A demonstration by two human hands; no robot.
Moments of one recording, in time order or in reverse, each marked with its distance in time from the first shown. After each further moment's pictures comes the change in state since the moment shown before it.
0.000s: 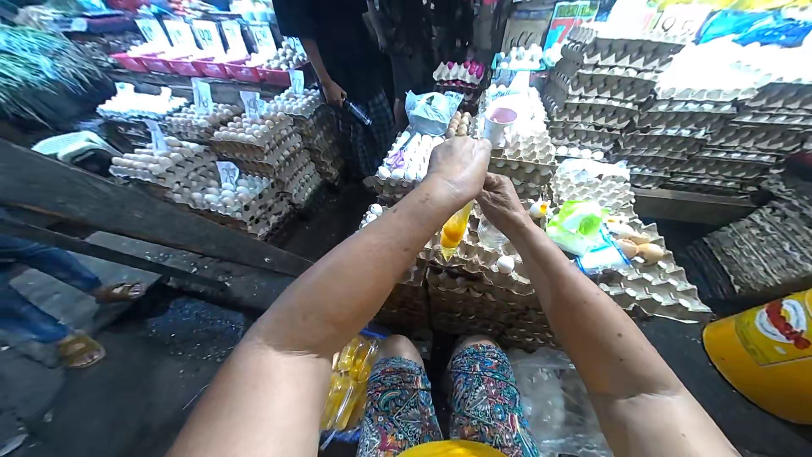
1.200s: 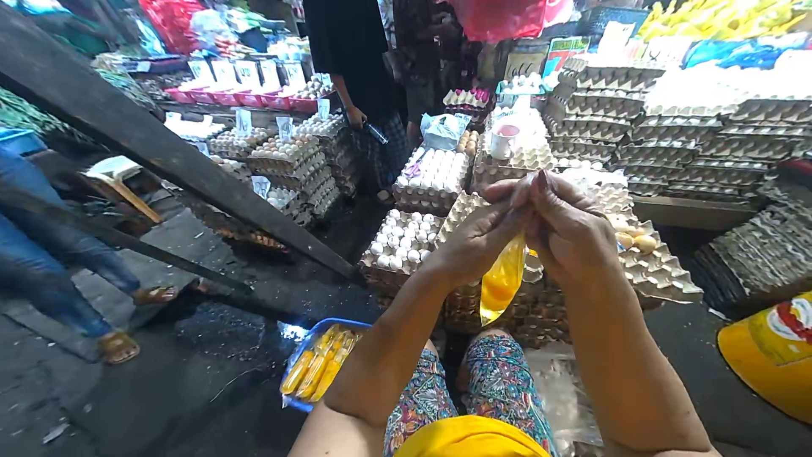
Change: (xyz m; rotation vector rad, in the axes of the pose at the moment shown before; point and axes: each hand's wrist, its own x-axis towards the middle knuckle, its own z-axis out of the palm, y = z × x) left_hand -0.170 0.014 0.031 -1.412 0.187 0.567; right_hand -0.126 -0.177 0.007 0.485 -0.018 -0.128
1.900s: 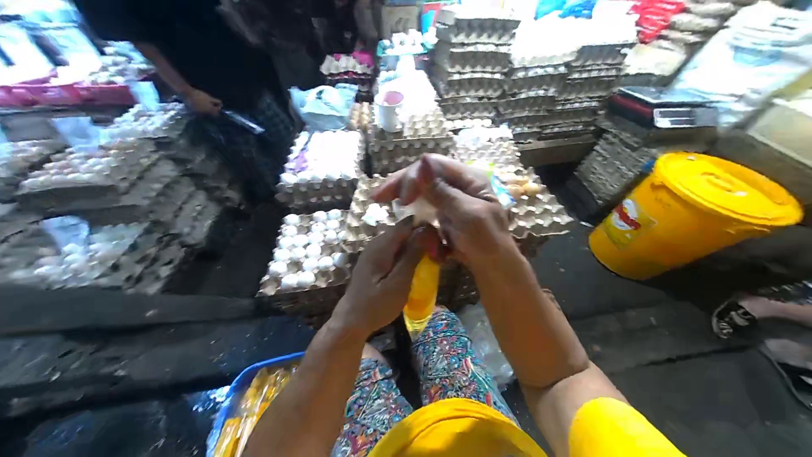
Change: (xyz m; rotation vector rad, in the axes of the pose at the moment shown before) left_hand -0.004 -0.039 0.032 0.218 0.030 -0.020; right_hand -0.005 0.010 -0.036 -0.111 0.042 -0.158
